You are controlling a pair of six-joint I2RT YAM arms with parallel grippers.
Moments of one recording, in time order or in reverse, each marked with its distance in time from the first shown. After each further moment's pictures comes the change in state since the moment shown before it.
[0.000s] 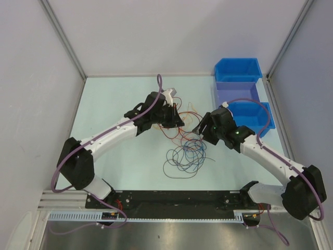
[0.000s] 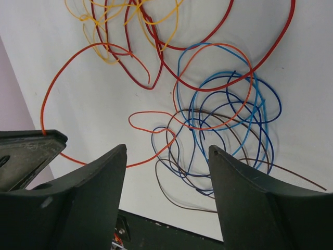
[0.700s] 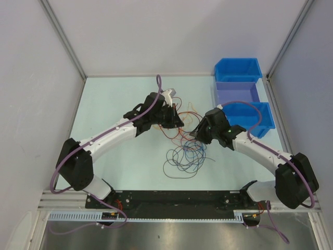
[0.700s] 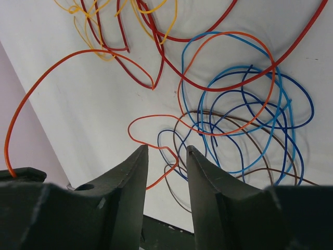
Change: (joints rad) left arm 0.000 -0.013 -0.017 0.009 -0.001 0.000; right arm 0.008 0.137 -0.027 0.116 -0.064 0.096
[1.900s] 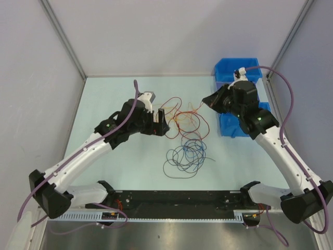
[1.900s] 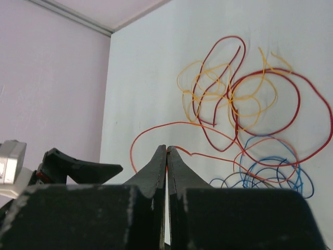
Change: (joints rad) left arm 0.001 -0.331 -0.040 -0.322 -0.275 0.151; right arm -0.137 -0.156 0.396 -0.131 -0.037 -0.274
